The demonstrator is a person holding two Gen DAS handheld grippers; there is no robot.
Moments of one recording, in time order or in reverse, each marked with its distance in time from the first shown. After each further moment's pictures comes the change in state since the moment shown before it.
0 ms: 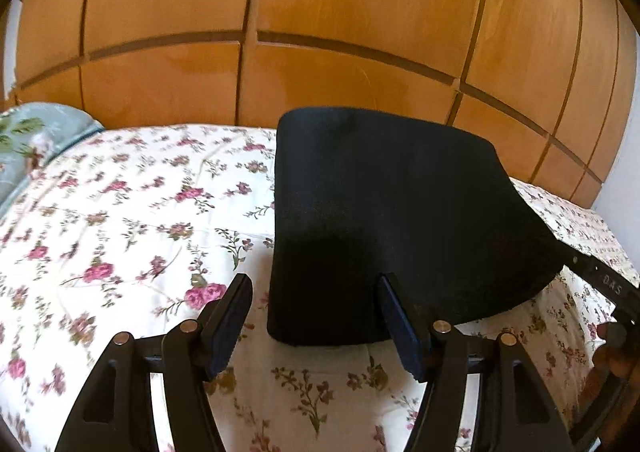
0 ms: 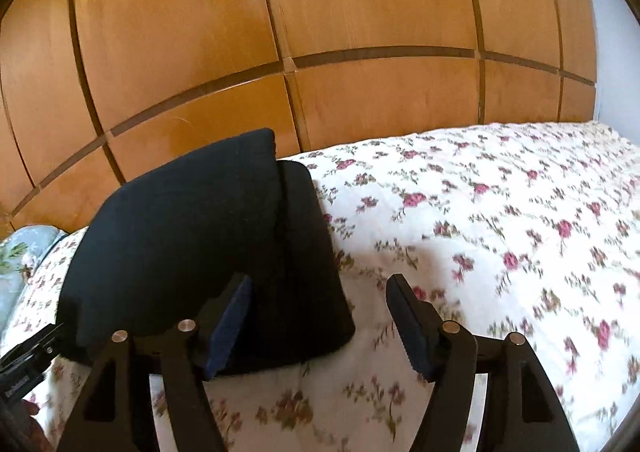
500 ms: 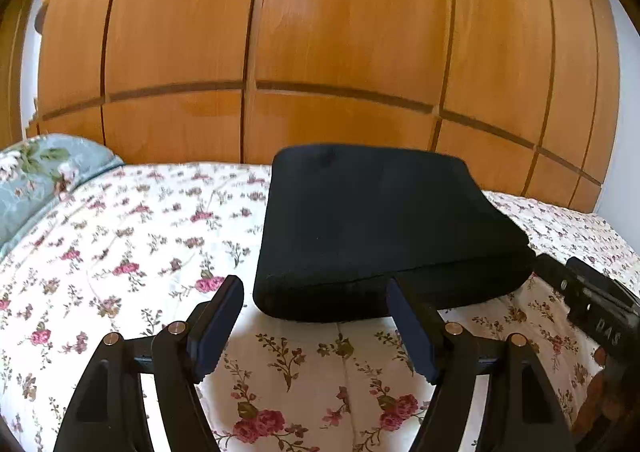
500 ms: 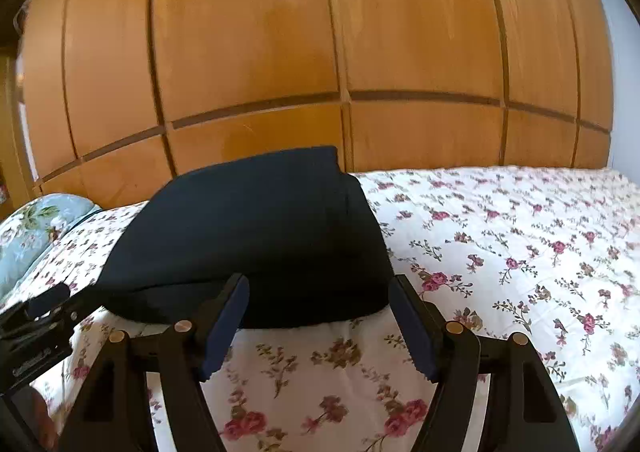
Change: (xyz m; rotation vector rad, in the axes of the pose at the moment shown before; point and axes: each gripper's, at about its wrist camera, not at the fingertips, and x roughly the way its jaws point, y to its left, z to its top) left arm -0.048 -0.028 -0.027 0.044 -0.167 0.049; right arm -0.057 0.042 -0.042 -0.173 -0.159 0.067
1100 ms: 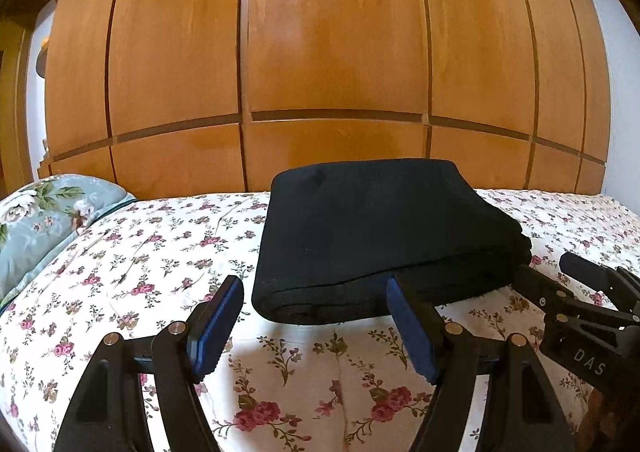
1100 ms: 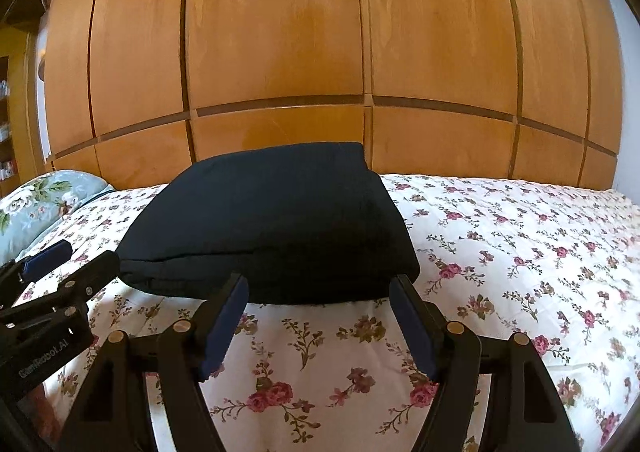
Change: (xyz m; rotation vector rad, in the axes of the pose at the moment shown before) left arm -0.015 -0.023 -0.009 0.092 -0.081 0.056; right arm -0.007 0.017 -0.016 -0.054 -0.003 0.010
